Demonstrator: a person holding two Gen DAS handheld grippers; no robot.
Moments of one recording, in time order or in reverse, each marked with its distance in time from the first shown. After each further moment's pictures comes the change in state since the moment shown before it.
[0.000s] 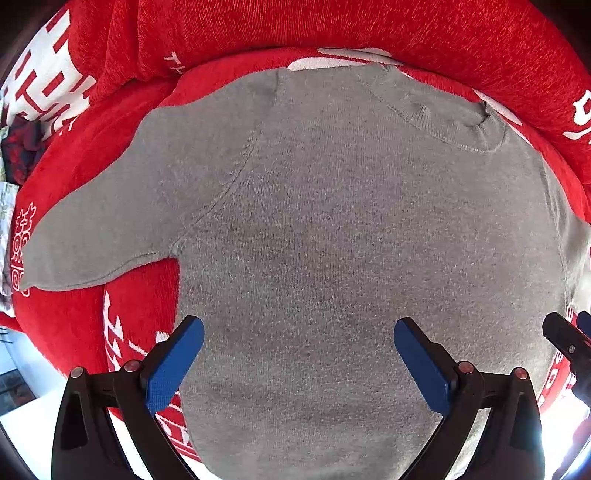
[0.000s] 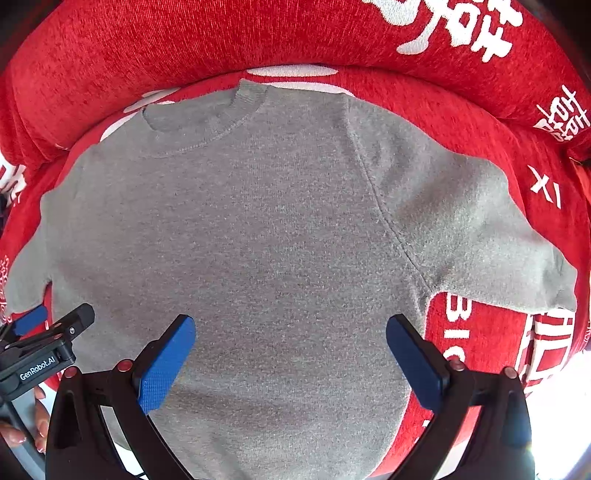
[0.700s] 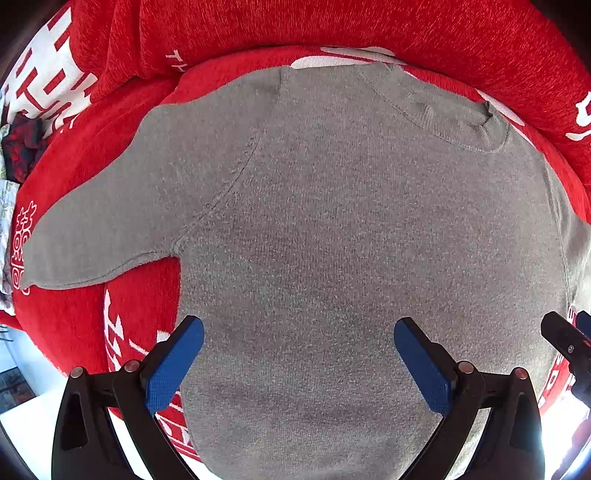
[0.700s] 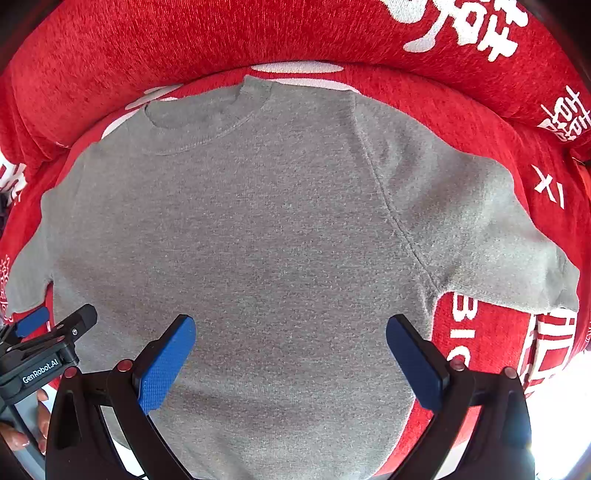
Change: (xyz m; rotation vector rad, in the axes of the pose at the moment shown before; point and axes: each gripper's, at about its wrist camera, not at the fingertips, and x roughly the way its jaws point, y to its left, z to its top) left arm -0.001 0.004 0.000 -0.023 0.001 -0.001; right arm 0.000 0.009 -0.005 0.014 0.005 -0.001
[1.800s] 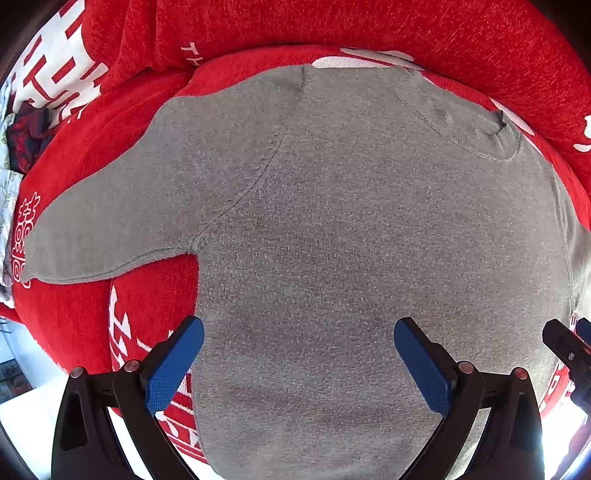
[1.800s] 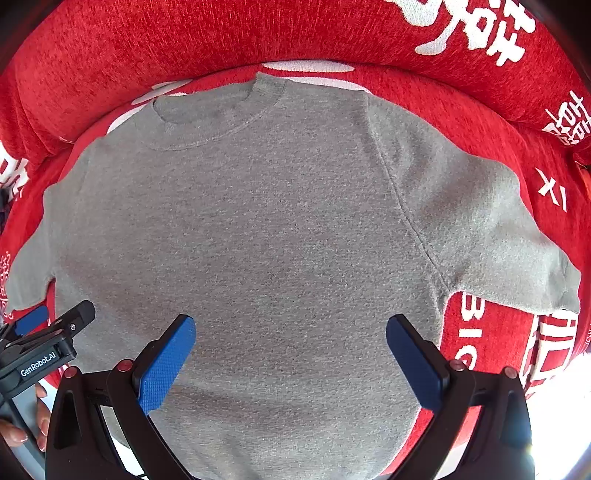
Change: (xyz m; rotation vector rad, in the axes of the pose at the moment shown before) left arm 0.007 0.040 0.000 -0.022 -0.003 -0.011; right arm 0.001 0.014 -0.003 -0.007 0.004 -0.002
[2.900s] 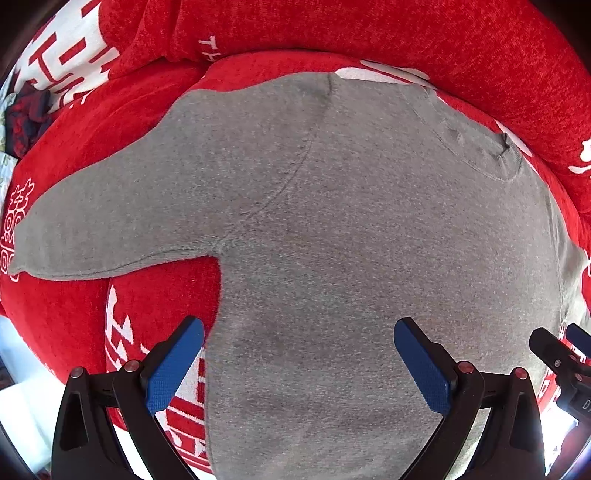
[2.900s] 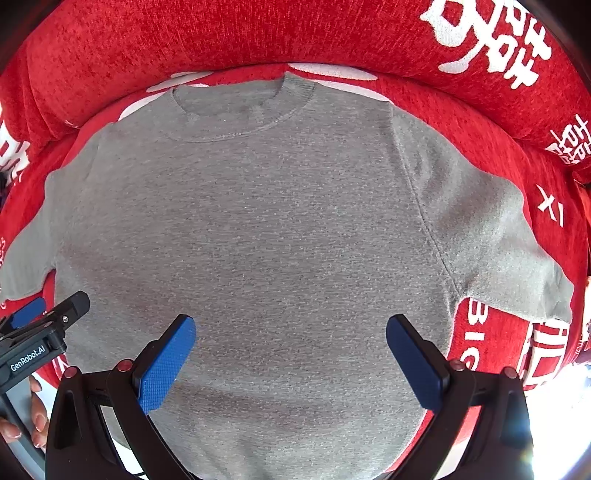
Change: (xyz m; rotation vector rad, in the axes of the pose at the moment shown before) left arm 0.017 0.046 -0.005 -0.041 -0.027 -0.065; right arm 0.001 0.032 0.005 -0.044 0.002 -0.035
